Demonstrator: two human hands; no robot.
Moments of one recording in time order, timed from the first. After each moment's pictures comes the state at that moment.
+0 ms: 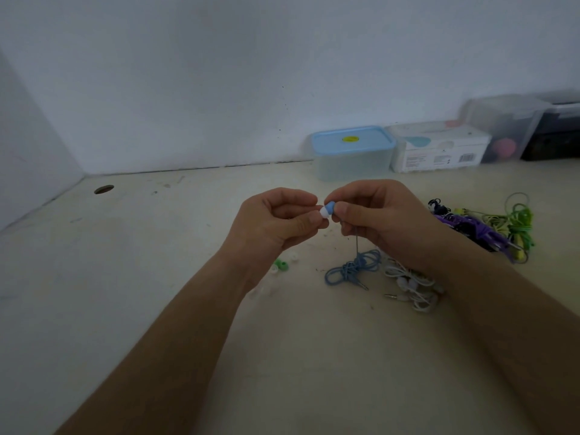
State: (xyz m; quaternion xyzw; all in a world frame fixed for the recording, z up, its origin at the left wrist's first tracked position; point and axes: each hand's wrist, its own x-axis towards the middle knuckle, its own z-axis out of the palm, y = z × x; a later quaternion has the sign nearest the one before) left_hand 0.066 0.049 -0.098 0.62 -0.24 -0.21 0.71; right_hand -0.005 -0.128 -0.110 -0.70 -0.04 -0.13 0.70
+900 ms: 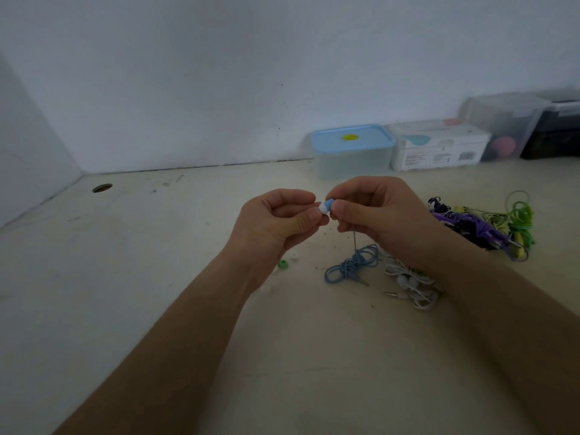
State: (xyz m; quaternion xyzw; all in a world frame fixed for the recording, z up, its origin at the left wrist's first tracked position) left_hand 0.067 0.044 -0.103 0.59 -0.21 -0.22 0.75; right_hand -0.003 -0.128 -0.114 -0.71 -0.03 -0.16 0.69
